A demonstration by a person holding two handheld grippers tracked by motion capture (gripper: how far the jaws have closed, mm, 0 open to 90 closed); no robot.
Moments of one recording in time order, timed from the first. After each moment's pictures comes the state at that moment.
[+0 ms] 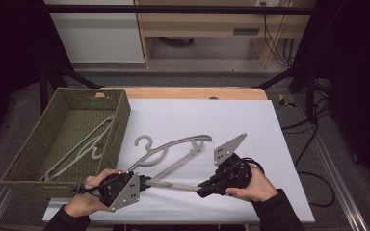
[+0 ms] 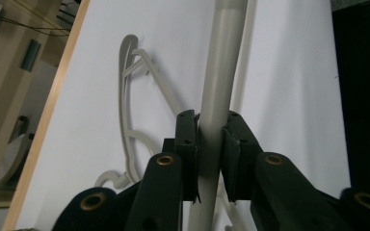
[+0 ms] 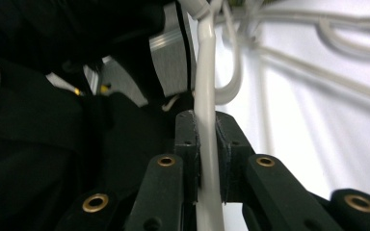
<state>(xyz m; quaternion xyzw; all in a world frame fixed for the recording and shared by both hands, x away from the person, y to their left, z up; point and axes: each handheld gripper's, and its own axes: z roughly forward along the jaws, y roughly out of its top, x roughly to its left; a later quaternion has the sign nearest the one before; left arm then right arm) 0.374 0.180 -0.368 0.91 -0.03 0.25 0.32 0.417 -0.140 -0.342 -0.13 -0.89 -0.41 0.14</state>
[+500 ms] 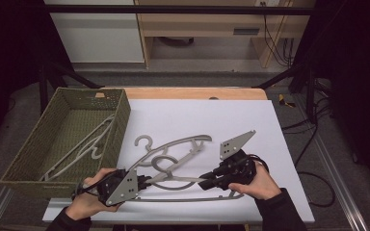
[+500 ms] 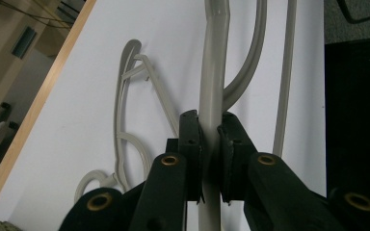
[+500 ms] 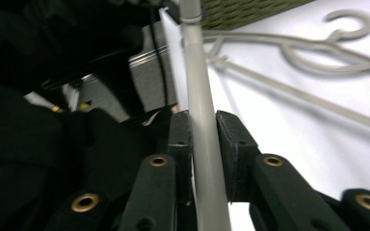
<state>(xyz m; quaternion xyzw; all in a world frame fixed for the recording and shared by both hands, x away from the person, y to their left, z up) 0.374 0.181 -0.357 0.91 0.02 0.23 0.34 0.421 -0.150 -0.336 -0.15 -0.88 -0.44 0.08</state>
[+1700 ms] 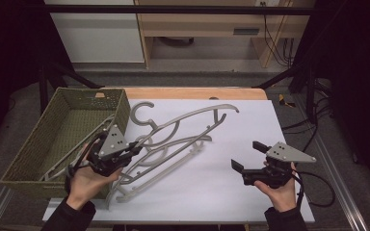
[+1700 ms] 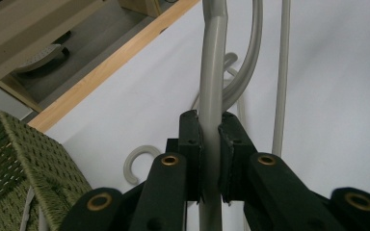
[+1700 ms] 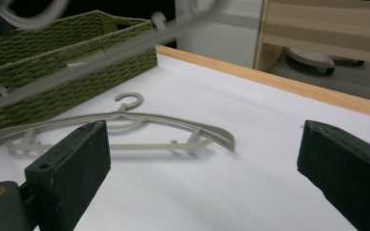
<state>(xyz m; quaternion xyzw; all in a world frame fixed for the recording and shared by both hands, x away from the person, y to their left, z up) 0.412 0.197 -0.294 0.86 0.25 0.25 0.38 0.400 -0.231 -0.363 -0.37 -0.73 -0.53 -0.24</state>
